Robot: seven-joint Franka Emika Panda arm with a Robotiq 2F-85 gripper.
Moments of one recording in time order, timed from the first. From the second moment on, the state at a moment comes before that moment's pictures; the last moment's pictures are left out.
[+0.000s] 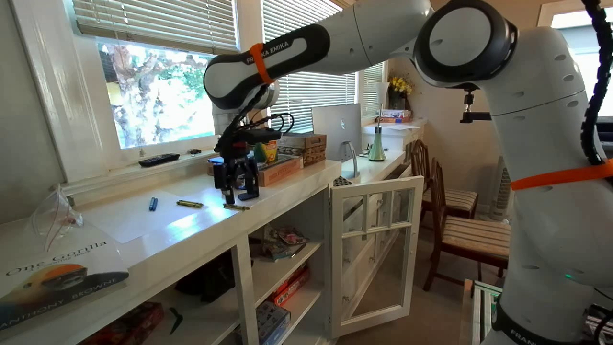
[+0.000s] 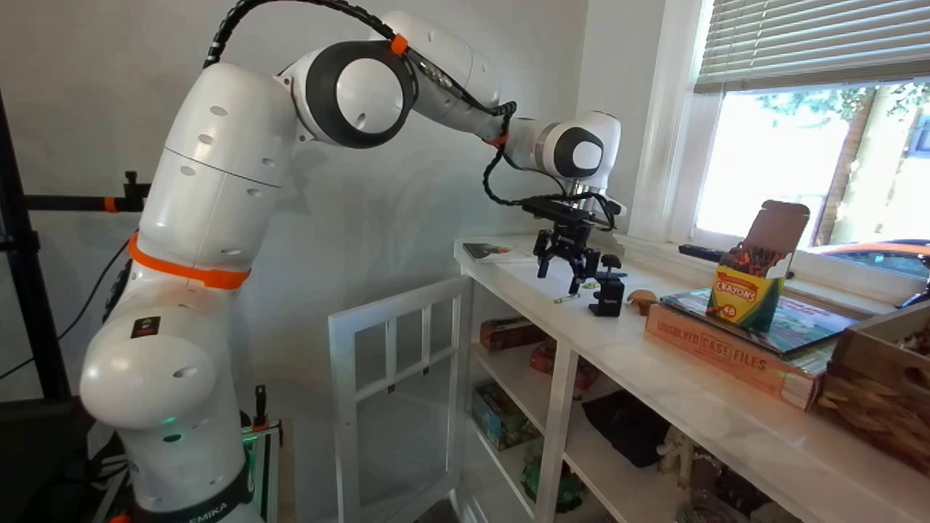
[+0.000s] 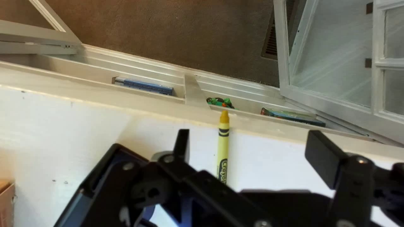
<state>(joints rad) 0.08 0.36 0.10 -1.52 0.03 1.78 -0.07</state>
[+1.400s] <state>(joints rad) 0.08 0.34 0.10 -1.58 0.03 1.69 -0.14</state>
